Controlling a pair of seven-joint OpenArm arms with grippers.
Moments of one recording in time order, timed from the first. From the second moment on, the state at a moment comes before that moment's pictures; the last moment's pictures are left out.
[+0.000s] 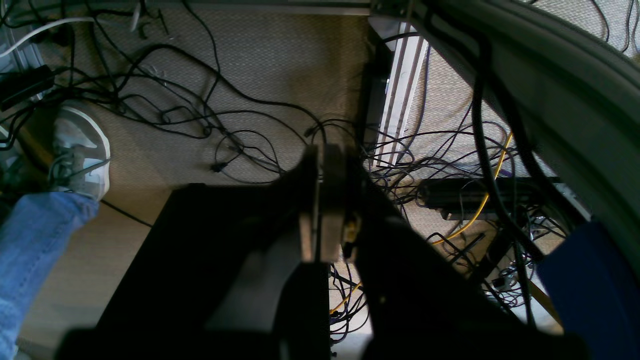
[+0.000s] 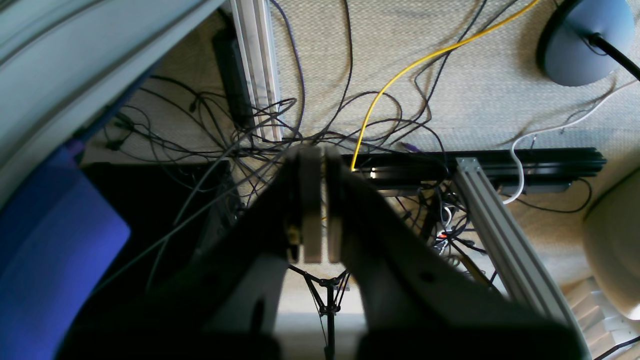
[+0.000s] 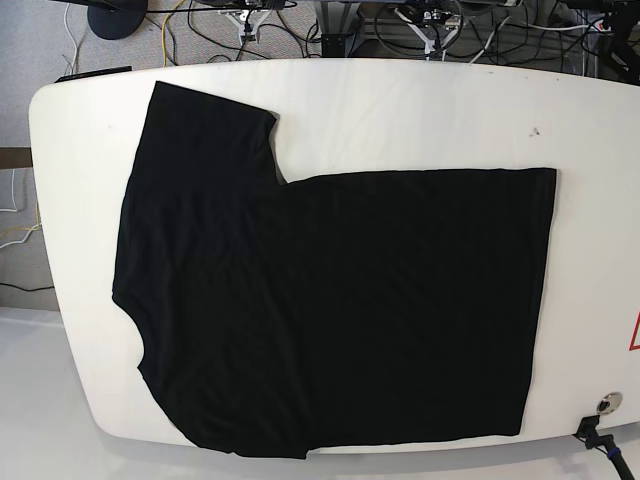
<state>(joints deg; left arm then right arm) 0.3 -2.2 -1.7 1.8 -0.3 -2.0 1.7 -1.8 0.0 -0.2 -0.5 1.1 1.3 -2.4</state>
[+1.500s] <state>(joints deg) 2.7 -2.7 -1.1 6.6 -0.7 -2.4 3.0 -3.5 0.4 -0.1 -0.8 0.7 2.0 -1.4</state>
